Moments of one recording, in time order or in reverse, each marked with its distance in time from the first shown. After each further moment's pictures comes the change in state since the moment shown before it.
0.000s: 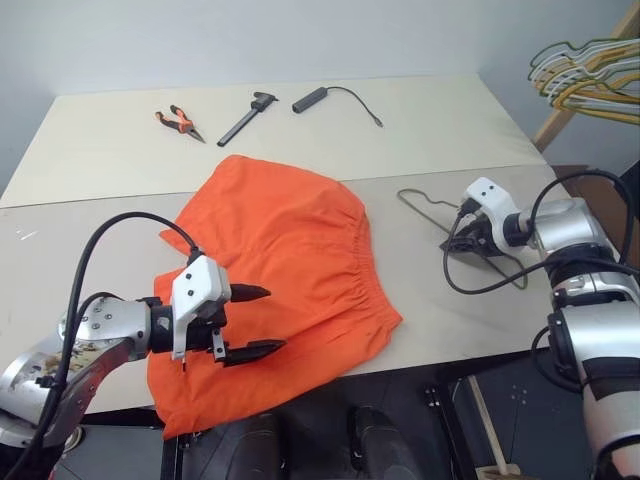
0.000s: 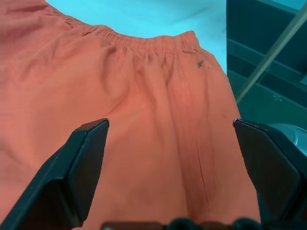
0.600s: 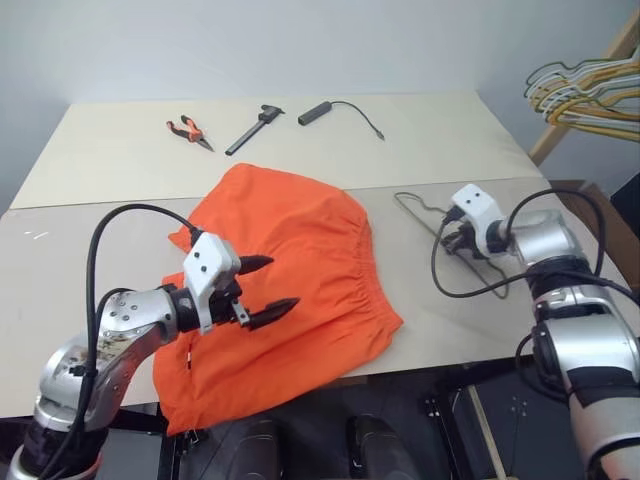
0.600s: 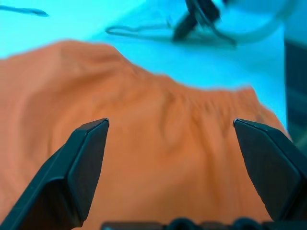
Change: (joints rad) left arm -0.128 -0.259 -0.044 0.081 0.048 0.018 0.253; right arm 0.177 0.067 -0.082 -0.318 0.025 0.063 -0.204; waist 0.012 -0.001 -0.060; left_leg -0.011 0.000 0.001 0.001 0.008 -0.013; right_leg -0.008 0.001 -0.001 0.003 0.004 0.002
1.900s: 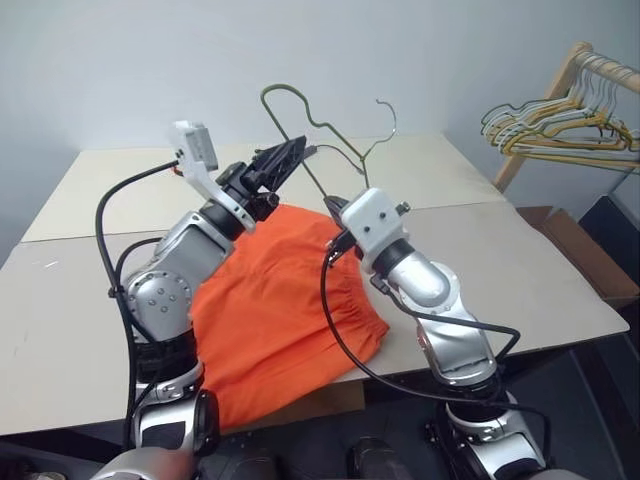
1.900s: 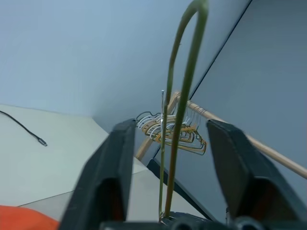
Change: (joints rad) left arm -0.426 -0.453 0.183 0.305 -0.389 0.046 0.522; right arm 0.455 0.431 0.157 -1.147 -0.028 -0.017 -0.517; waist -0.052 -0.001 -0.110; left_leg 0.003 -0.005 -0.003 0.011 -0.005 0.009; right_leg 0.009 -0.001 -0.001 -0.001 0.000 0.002
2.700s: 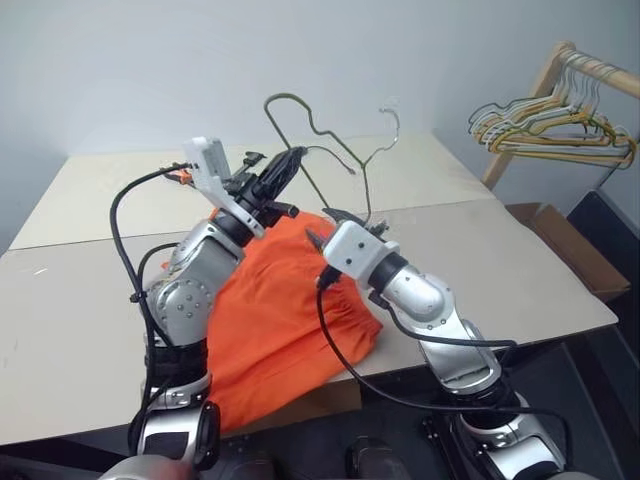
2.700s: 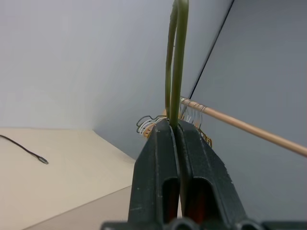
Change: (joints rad) left arm 0.046 0.037 -0.086 0.048 0.176 -0.206 -0.194; right arm 0.026 -0.089 0.086 -0.018 -0.053 -0.082 0.100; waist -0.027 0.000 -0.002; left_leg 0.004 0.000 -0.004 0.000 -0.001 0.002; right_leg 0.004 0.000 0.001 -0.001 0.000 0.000
